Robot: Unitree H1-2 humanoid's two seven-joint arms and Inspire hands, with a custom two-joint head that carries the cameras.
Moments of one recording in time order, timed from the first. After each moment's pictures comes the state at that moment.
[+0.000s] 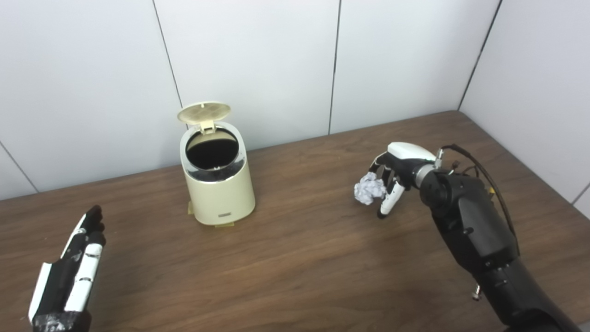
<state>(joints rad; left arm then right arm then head) -0.02 0.19 0.09 -0.32 -0.10 0.21 -0.13 -0.39 -0.46 0.02 -0.11 -1.09 0.47 0.80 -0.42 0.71</state>
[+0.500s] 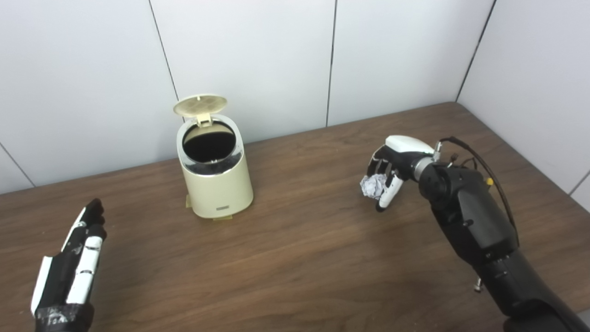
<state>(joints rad) -0.02 0.18 0.09 -0.33 -0.10 0.22 -0.13 -0.38 -0.47 0.03 -0.10 -1.04 0.47 0.73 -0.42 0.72</state>
